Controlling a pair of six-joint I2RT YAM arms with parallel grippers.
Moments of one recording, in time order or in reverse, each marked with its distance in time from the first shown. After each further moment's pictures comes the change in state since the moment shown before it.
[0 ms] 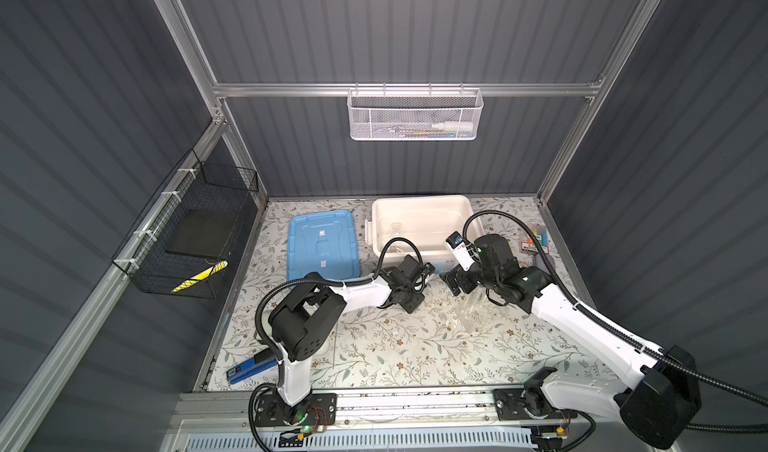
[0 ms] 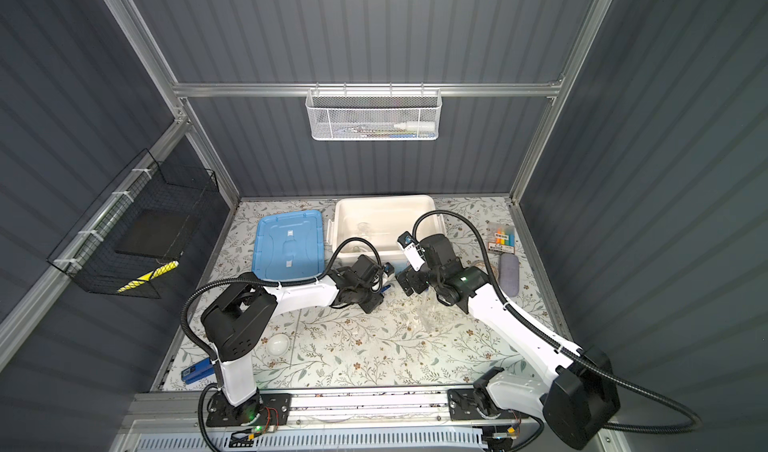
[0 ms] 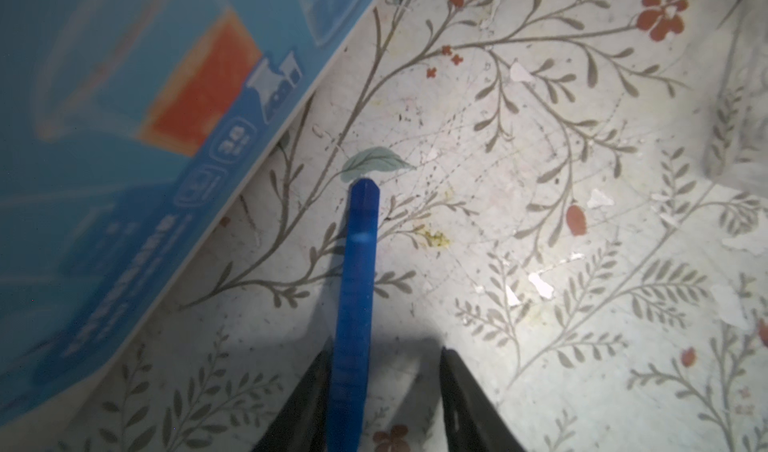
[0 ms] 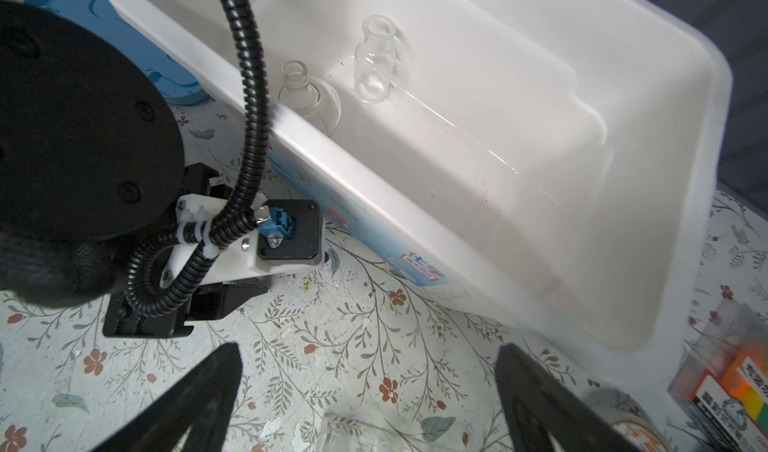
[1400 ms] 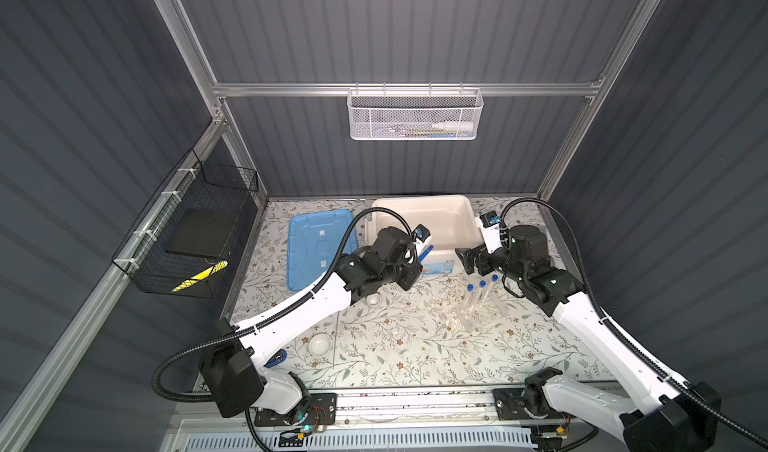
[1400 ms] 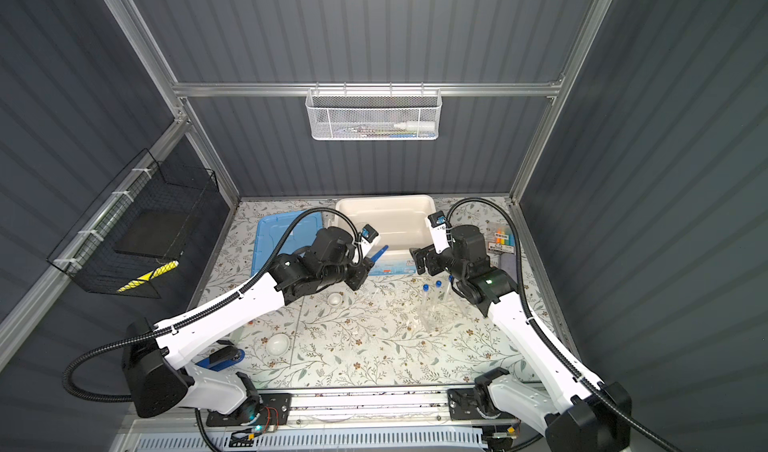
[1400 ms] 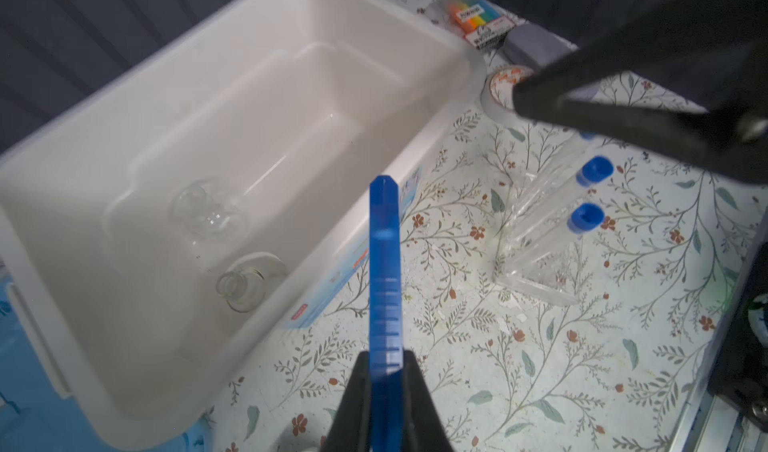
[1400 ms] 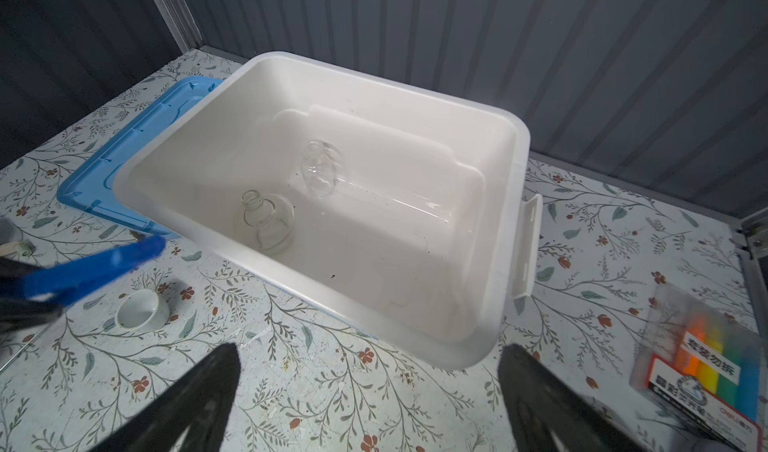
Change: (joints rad) left arm -0.026 -0.440 0.206 -0.237 -0.067 -0.022; right arm -0.170 -0.128 -0.010 0.127 -0.088 0.131
